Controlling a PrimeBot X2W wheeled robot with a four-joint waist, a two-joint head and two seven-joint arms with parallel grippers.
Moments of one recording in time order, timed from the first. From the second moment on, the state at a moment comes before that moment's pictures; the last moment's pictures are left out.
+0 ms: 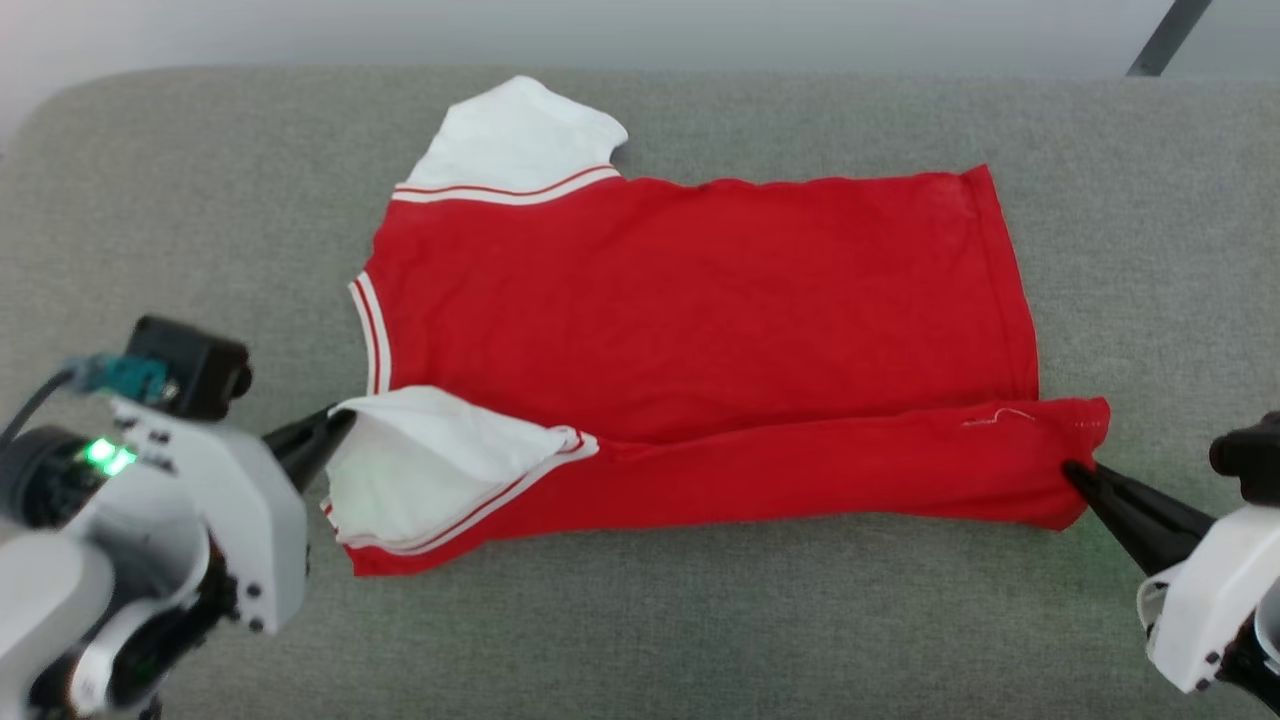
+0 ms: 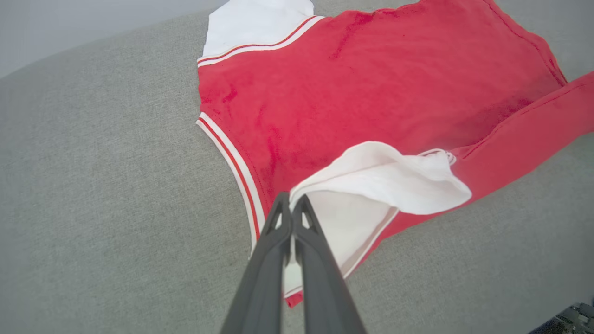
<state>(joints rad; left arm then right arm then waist) -0.62 1.11 -0.85 -0.30 -1.14 0.31 0.30 -0.16 -0.65 0.28 -0.10 0.72 0.13 0.35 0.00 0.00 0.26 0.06</state>
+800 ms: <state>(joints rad) -0.82 0.83 -0.93 0.19 -1.20 0.06 0.49 -0.29 -0.56 0.28 -0.02 0.62 0.13 0.49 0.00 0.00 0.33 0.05</state>
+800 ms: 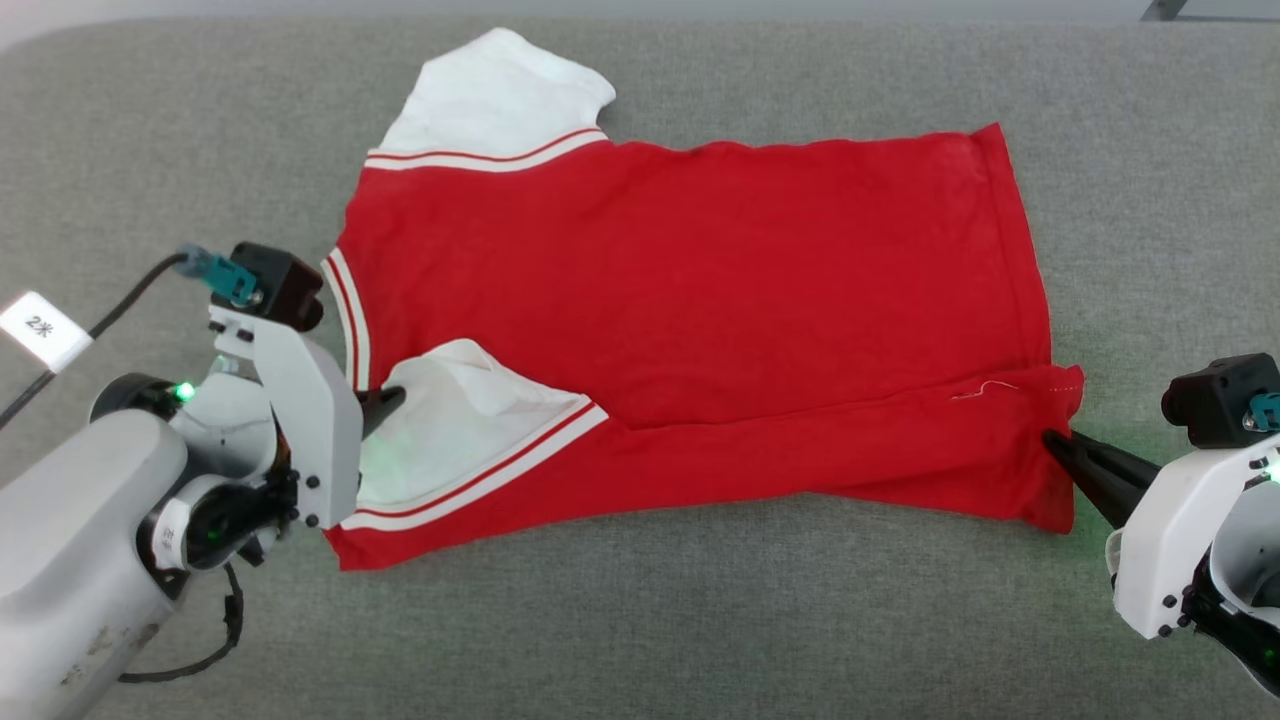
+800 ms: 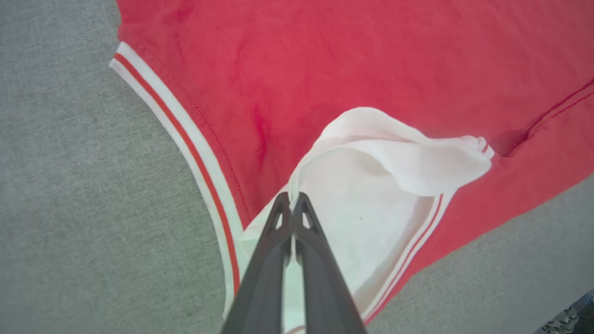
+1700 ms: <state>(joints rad) -0.65 0.98 -0.85 -0.07 -1.30 0.21 0.40 -0.20 -0.47 0.15 -0.09 0.55 0.13 0.43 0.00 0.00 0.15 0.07</state>
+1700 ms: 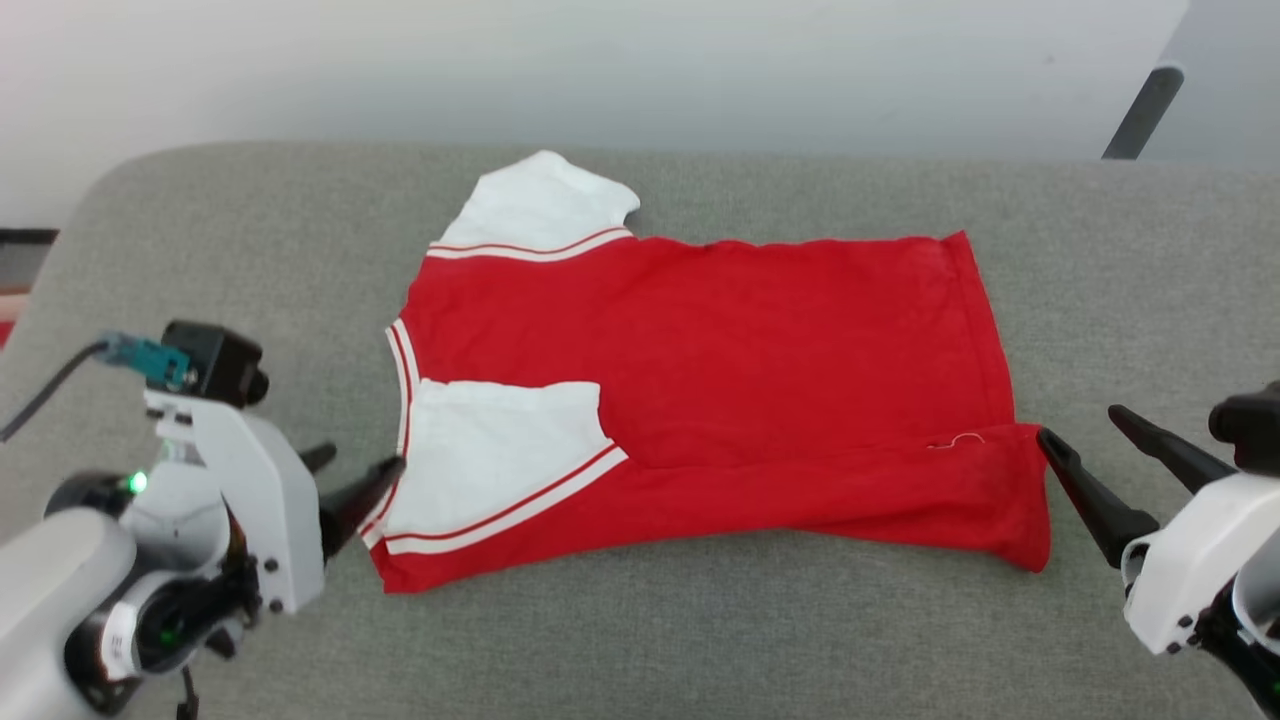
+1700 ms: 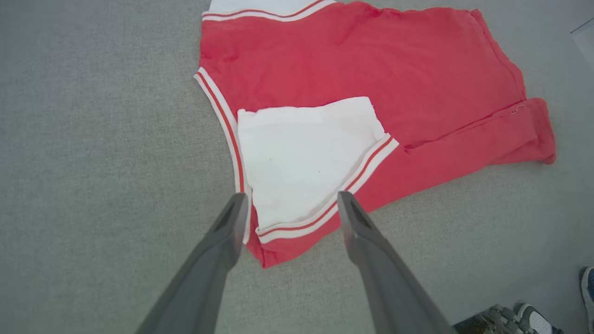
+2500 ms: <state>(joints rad) -0.60 1.02 -0.90 0.00 -1.47 0.39 0.70 -0.04 -0.31 0.03 -0.29 0.49 0.13 0.42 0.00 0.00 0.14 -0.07</state>
